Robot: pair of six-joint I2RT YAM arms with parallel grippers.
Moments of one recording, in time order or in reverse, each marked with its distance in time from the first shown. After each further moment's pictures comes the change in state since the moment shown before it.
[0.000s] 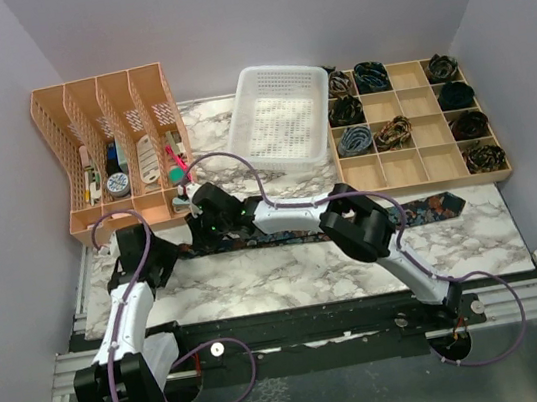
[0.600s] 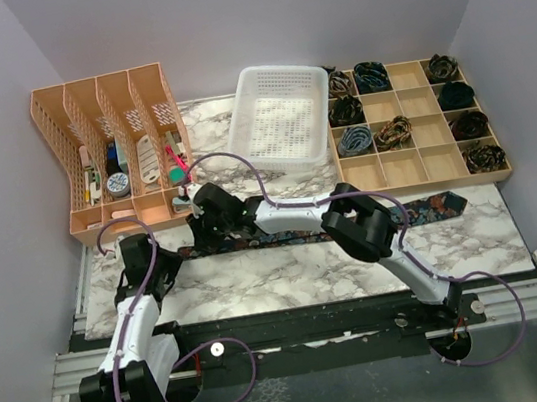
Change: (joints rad) left arm 0.000 -0.056 -0.148 0.198 0.090 -0.016; right arm 0.002 -0.034 -0.059 0.035 0.020 -0.017
